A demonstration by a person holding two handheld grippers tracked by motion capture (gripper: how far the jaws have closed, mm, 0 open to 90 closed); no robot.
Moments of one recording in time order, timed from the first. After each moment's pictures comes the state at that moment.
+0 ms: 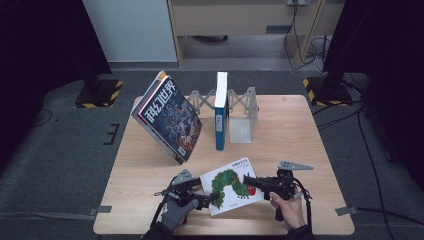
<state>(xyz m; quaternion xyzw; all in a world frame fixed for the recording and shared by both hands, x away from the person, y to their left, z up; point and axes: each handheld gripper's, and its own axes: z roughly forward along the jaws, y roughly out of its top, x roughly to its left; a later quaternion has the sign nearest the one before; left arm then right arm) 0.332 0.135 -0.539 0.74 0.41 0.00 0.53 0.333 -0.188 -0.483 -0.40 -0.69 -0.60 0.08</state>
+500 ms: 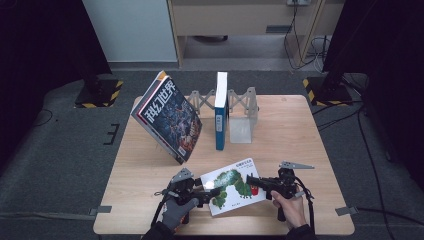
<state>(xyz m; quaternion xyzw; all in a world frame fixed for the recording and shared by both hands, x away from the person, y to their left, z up) 0.330 0.134 -0.534 0.72 0.43 -0.01 0.54 0.339 -0.195 -0.493 -0.44 -0.68 -0.57 0.09</state>
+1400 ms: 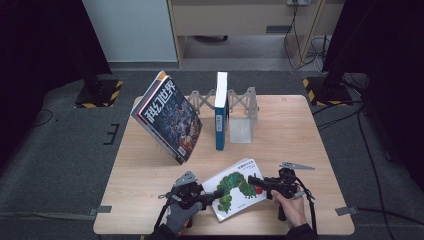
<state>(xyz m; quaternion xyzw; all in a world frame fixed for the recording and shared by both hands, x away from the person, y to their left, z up) 0.316 0.119 -0.528 0.73 0.40 -0.02 0.56 0.343 -0.198 -0.505 -0.47 -0.69 -0.55 0.07</state>
